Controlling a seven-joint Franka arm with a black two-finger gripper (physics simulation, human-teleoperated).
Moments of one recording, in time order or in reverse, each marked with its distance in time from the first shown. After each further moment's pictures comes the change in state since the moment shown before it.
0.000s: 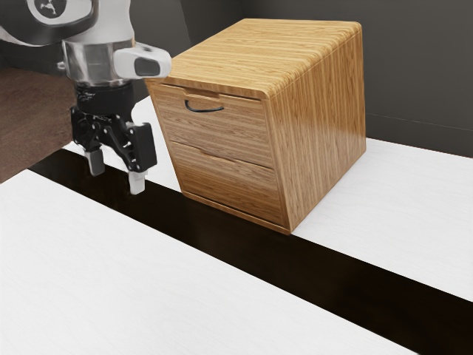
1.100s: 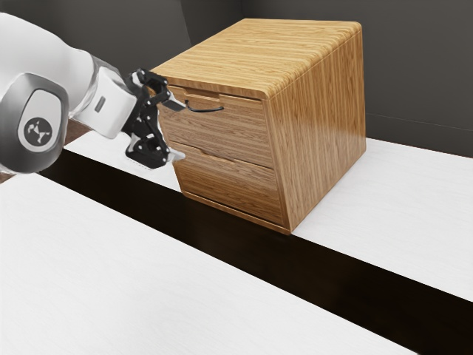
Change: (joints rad) arm -0.010 -0.309 0.099 -0.714 -0.272 1.354 1.346
